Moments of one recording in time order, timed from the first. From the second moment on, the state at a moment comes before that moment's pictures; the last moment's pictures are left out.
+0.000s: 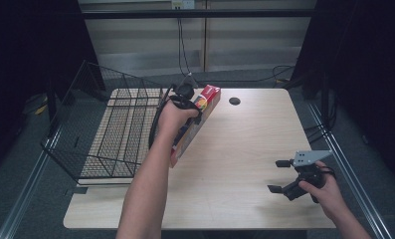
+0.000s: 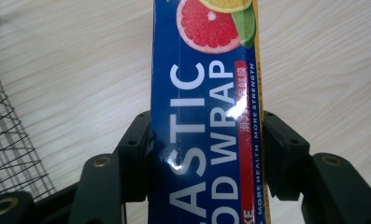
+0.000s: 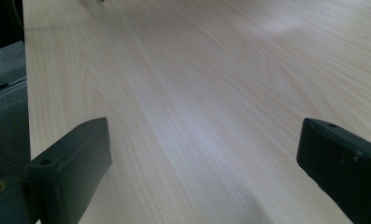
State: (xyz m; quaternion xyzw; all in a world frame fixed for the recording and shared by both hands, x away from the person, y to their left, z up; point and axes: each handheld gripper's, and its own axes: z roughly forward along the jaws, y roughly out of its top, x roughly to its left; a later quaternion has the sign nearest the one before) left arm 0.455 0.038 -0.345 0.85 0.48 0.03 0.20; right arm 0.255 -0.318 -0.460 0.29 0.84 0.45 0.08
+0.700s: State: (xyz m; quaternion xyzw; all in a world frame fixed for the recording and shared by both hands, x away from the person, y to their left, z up) left arm 0.454 0.063 -0.314 0.84 0.49 0.03 0.21; right arm 0.255 -0.319 -0.459 0.29 0.84 0.45 0.09
